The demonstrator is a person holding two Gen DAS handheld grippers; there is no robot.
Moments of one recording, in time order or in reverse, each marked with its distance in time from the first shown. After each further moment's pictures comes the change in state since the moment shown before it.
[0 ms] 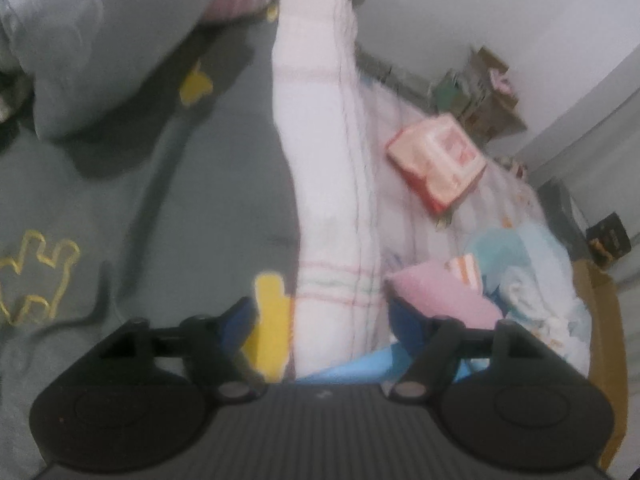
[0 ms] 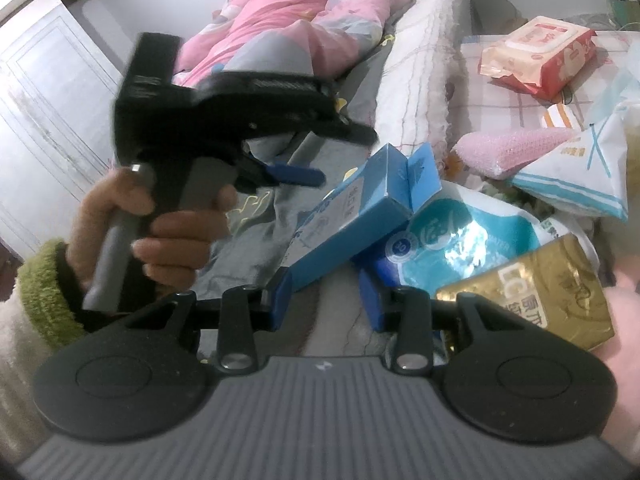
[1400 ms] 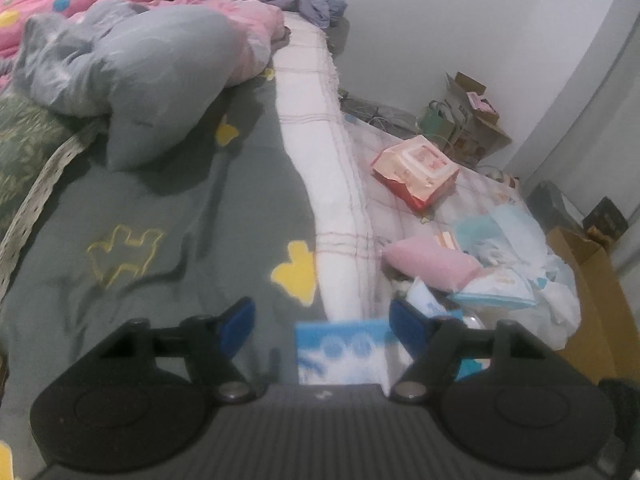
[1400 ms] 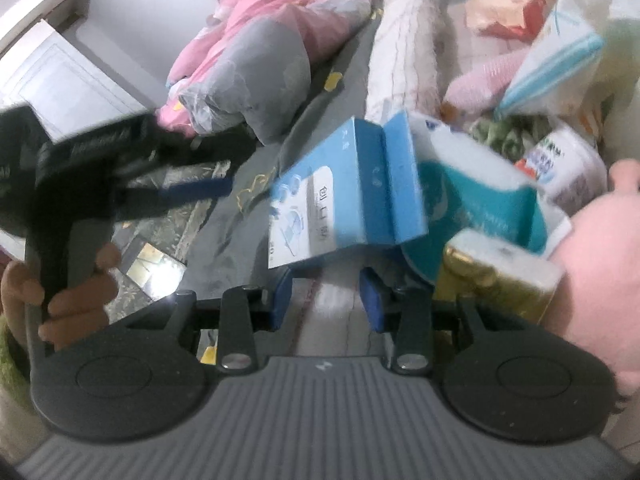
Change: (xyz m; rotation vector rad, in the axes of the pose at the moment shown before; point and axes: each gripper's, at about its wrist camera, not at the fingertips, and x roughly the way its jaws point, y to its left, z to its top) left arm -0.089 -0.003 -0.071 0.142 -0.197 0.055; right arm 0.006 -0.014 -0.037 0.141 0.028 0.057
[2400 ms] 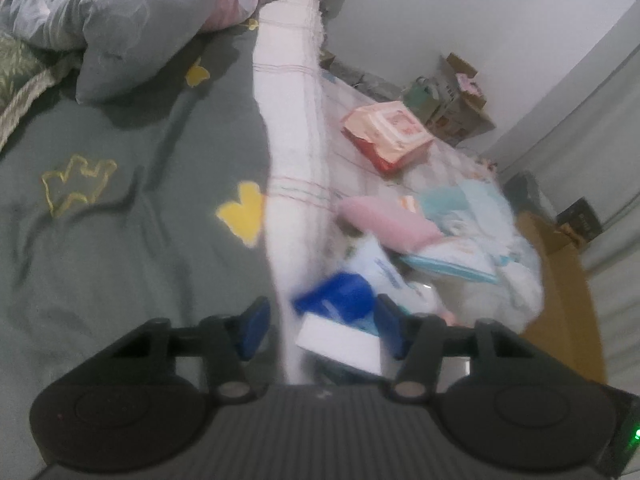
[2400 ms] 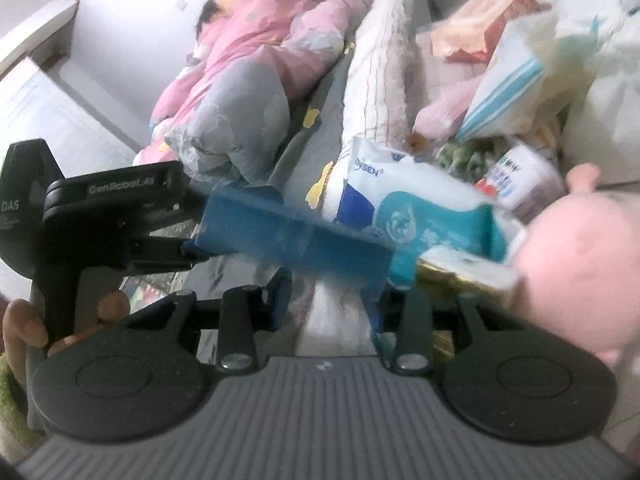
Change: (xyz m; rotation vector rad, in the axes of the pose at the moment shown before) left arm 0.000 -0.020 -0.026 -0.115 0.112 -0.111; right arm -0.043 -0.004 -0.010 0.030 -0.107 -0.025
